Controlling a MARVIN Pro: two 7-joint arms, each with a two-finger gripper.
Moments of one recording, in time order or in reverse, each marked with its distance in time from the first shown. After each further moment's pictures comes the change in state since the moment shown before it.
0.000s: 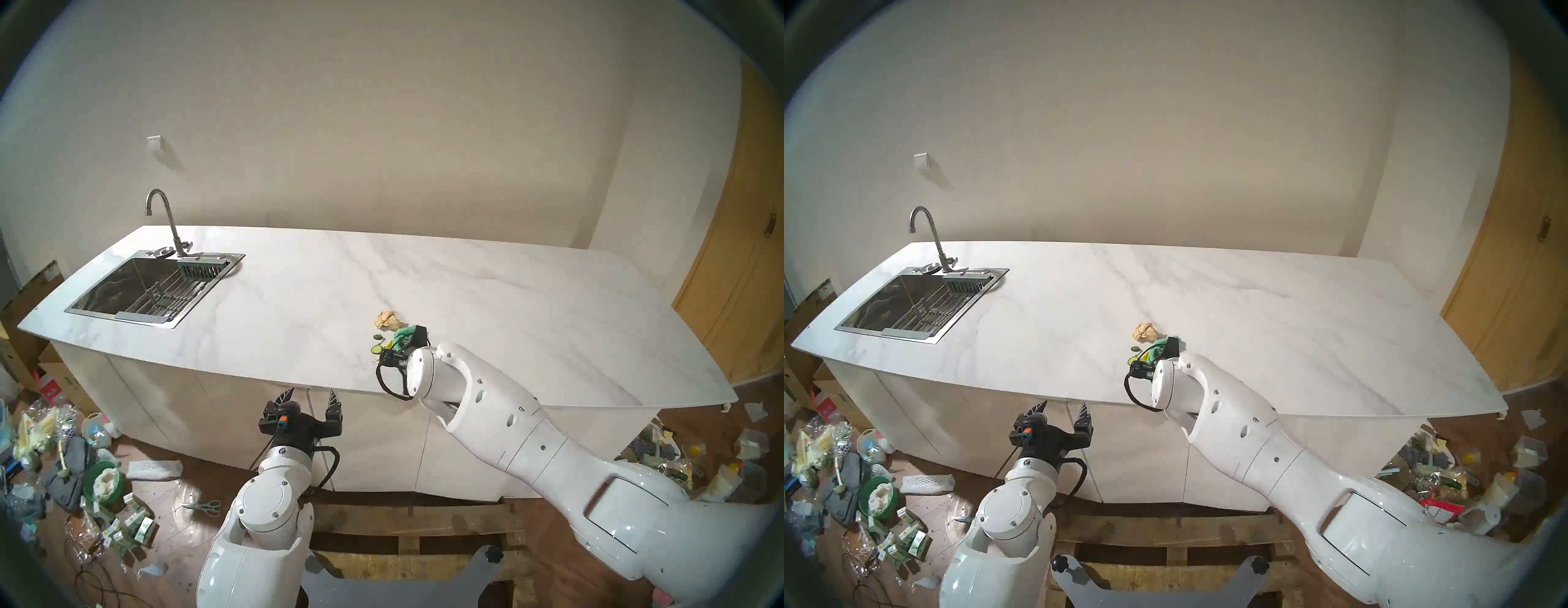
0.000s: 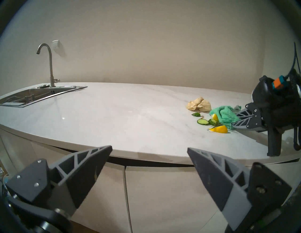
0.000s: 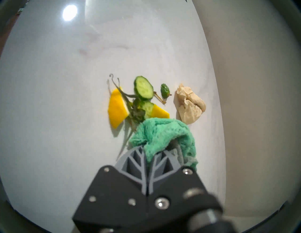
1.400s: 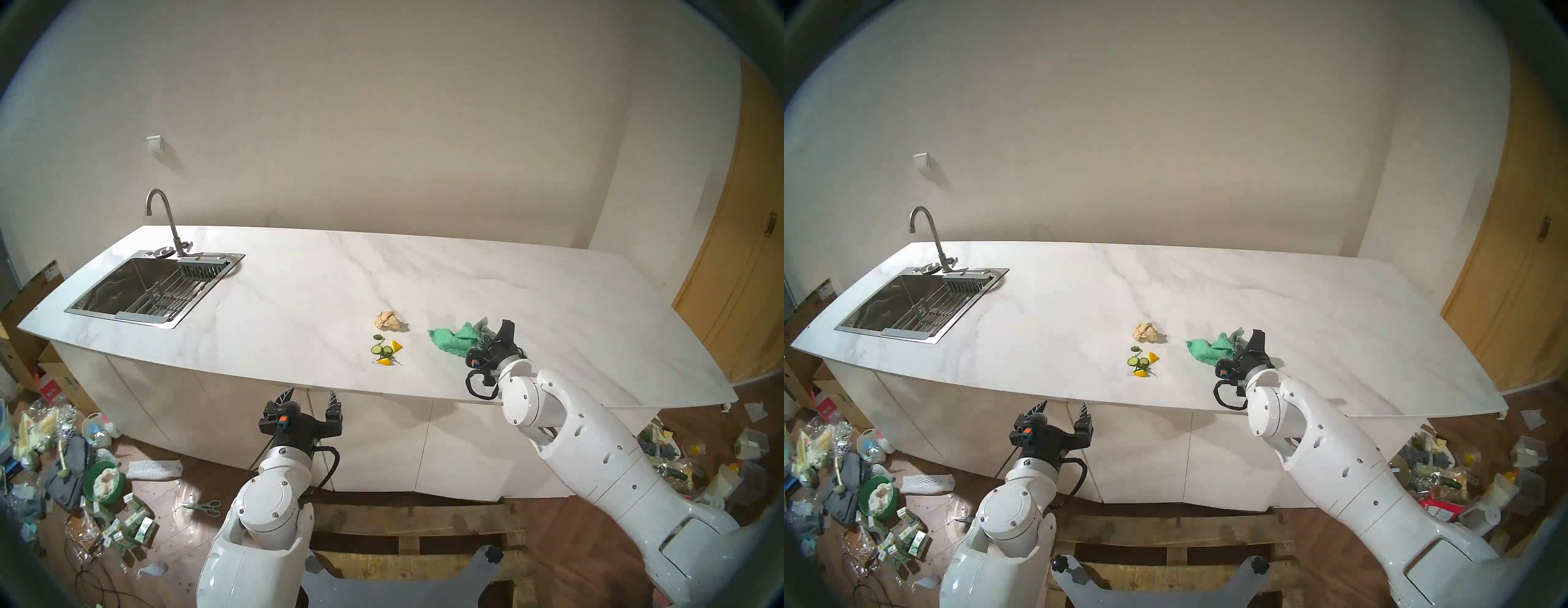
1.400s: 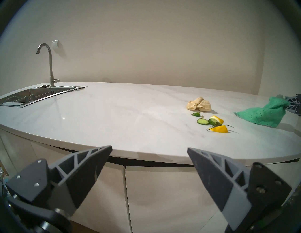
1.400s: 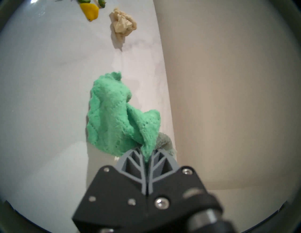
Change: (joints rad) left arm 0.000 0.000 0.001 0.001 0.000 0.000 0.000; right arm -0.342 0.300 0.322 -0.283 -0.079 -0.281 -0.326
